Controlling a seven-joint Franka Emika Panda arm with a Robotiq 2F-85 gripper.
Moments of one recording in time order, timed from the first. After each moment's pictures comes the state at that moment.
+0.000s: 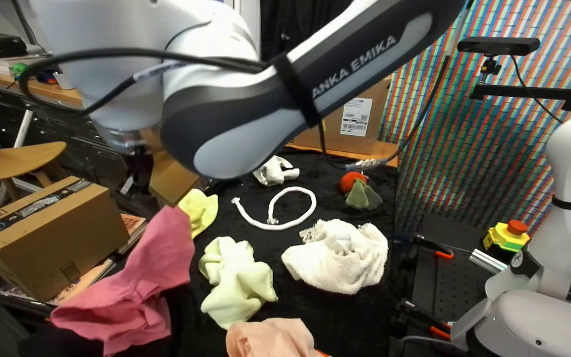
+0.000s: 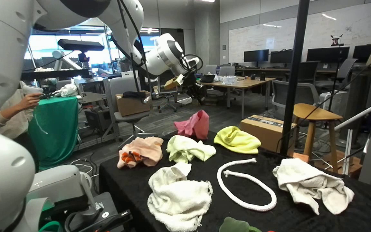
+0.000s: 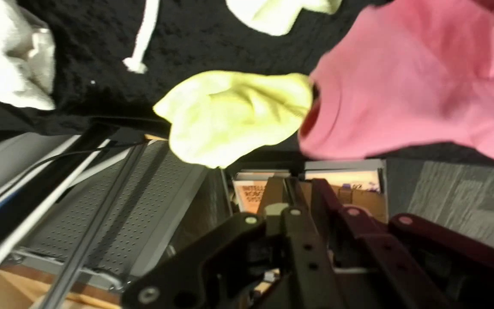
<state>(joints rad) 0.67 0.47 -0.15 -1.60 -0.53 2.24 0.78</state>
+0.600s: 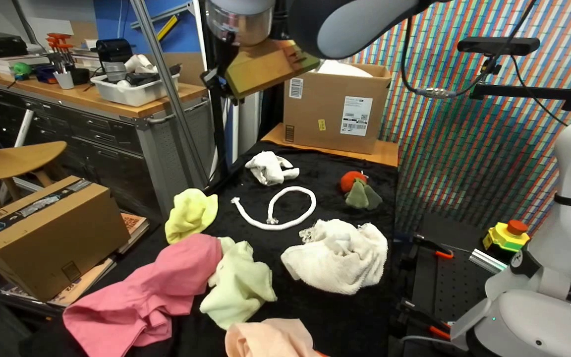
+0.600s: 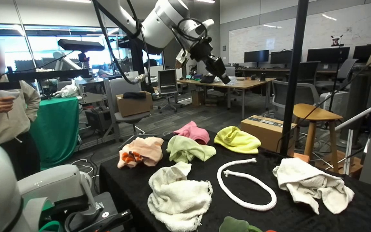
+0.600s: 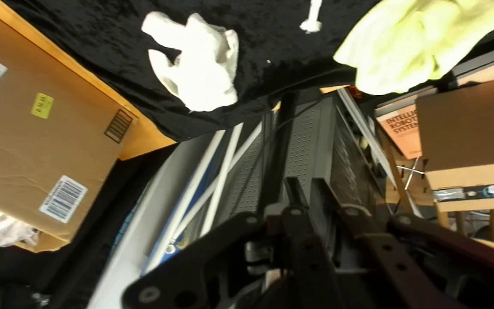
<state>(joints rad) 0.44 0.05 -0.07 -1.93 -0.76 2.16 1.15</state>
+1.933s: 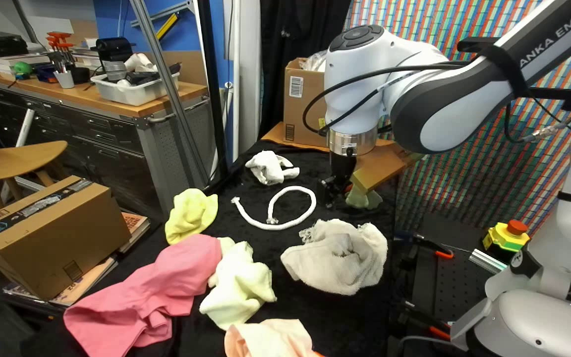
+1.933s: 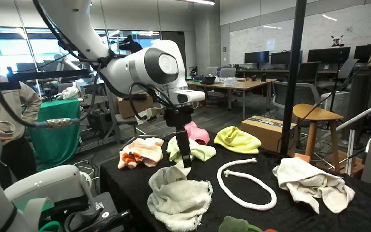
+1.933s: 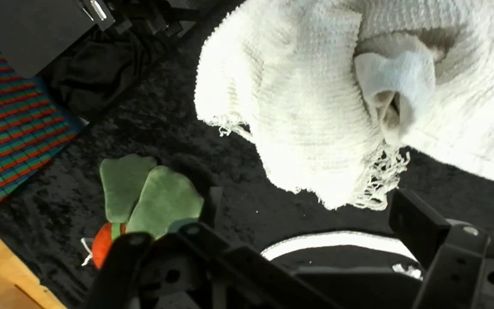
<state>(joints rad) 0.16 -0.17 0.09 -2.60 -0.34 2.31 0.96</state>
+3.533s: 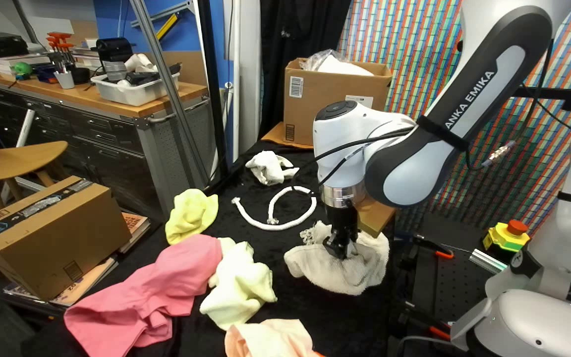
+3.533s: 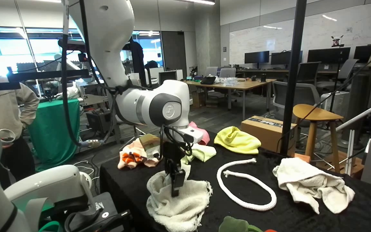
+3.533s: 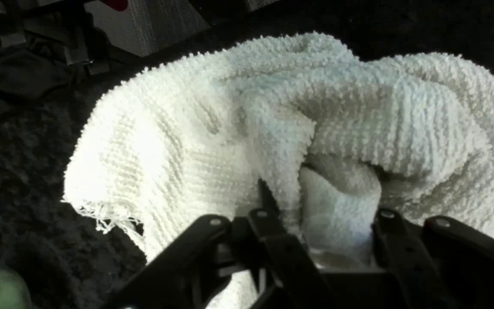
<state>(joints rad) 0.16 0.11 0.11 -2.61 -0.12 2.52 0.54</state>
